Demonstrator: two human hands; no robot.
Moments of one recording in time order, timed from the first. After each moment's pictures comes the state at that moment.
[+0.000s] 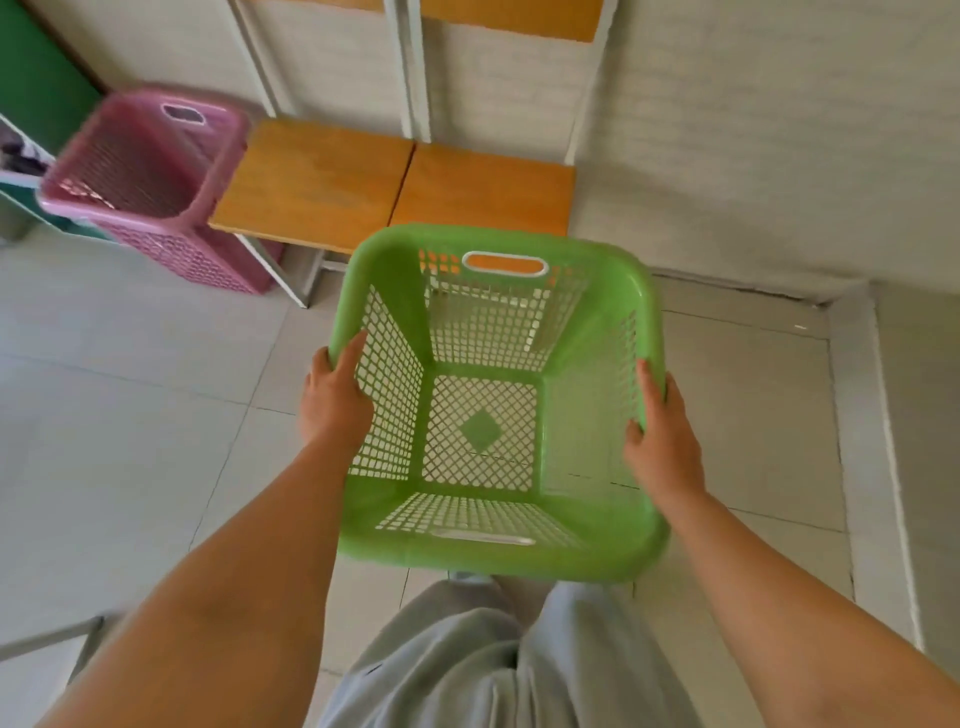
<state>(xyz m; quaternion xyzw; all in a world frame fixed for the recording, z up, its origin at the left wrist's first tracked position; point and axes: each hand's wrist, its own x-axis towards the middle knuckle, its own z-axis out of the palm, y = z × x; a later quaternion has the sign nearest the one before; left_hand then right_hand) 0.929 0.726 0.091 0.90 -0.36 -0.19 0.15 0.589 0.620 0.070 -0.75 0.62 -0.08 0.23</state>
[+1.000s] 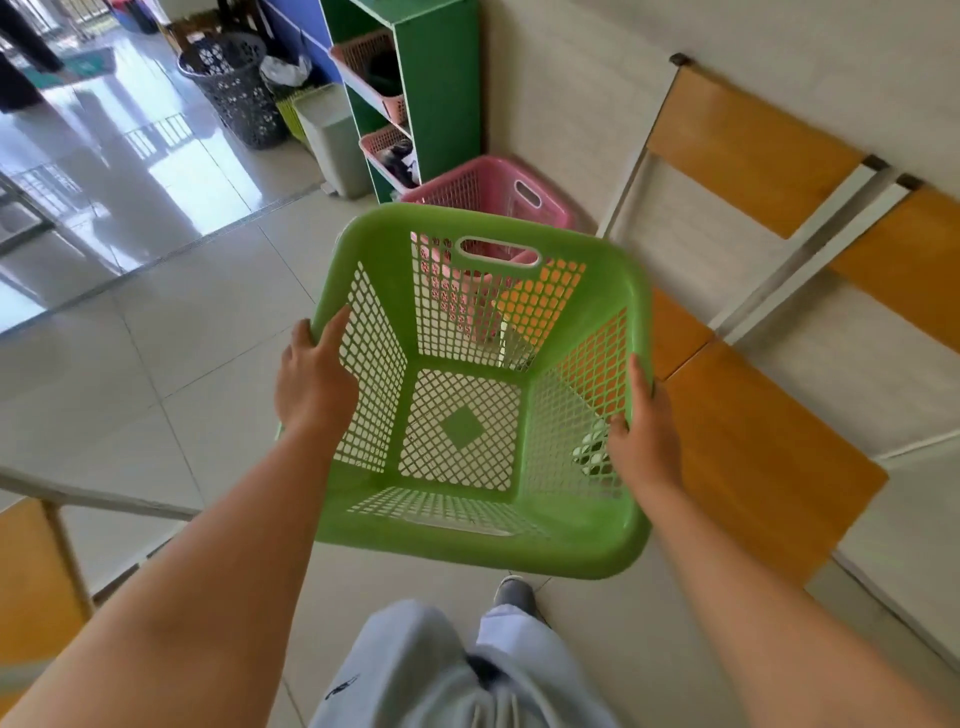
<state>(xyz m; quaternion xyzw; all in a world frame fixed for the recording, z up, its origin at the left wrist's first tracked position) 1.246 0.783 0.167 0.98 -0.04 -0.01 0.18 1.058 0.498 0.121 -0.90 0.33 -0.08 0.28</state>
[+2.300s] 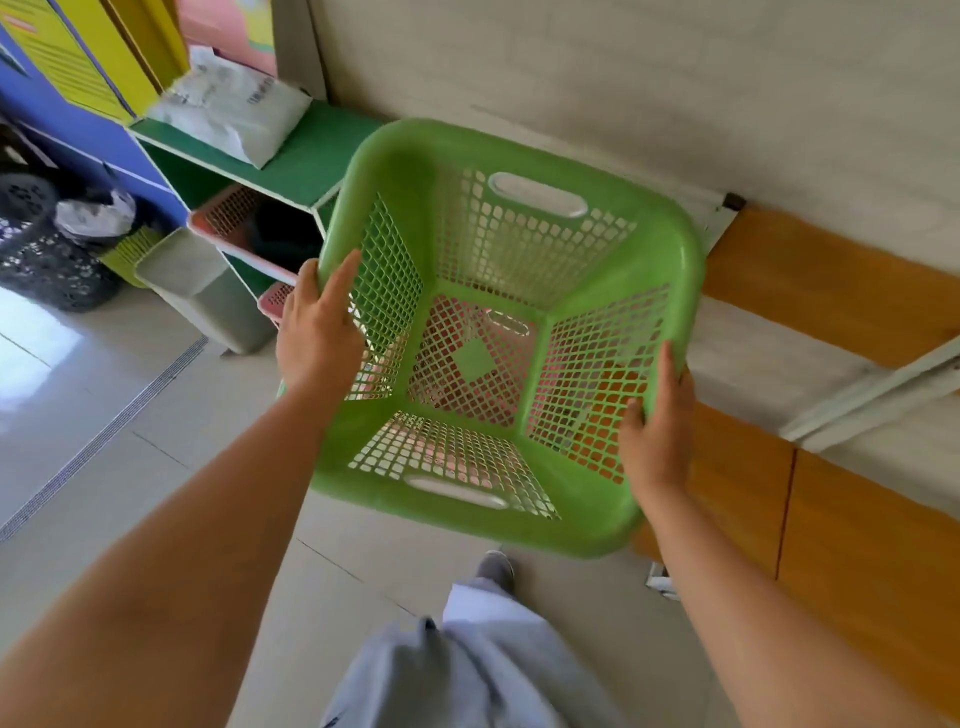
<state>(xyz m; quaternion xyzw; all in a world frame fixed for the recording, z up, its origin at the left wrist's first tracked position) 1.830 0.604 0.175 0.90 -0.32 0.07 0.28 1.527 0.438 0.125 -0.76 0.51 -0.30 0.25</state>
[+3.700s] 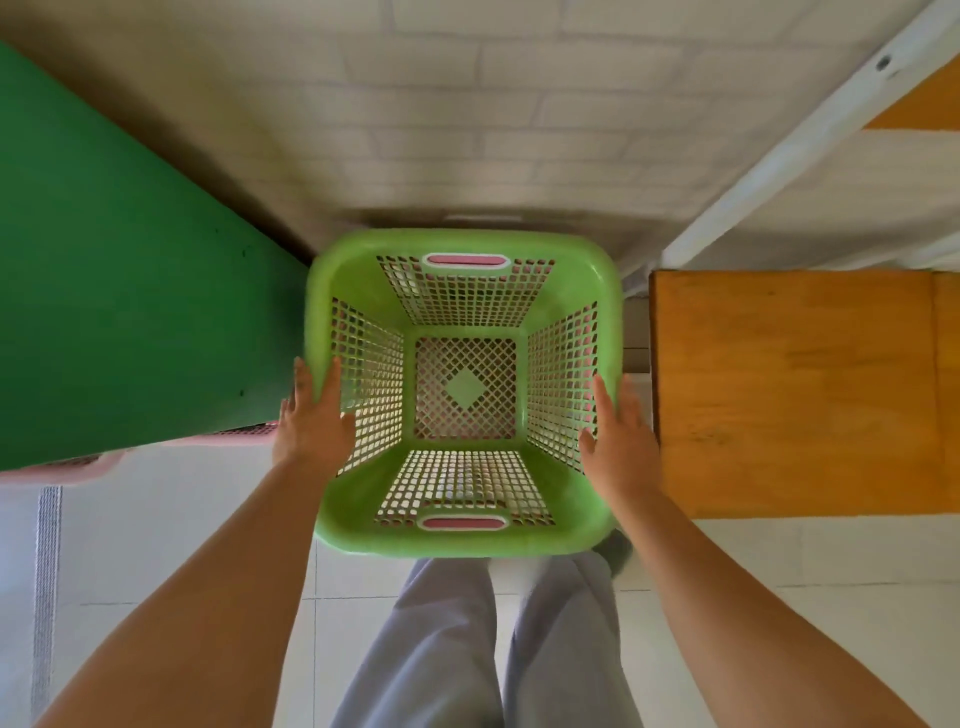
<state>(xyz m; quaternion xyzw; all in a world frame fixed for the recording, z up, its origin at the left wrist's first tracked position) 2.019 0.428 -0.123 0.83 -0.44 -0.32 -0.13 1.681 0.381 -0.125 -0.69 0.67 0.14 0.24</state>
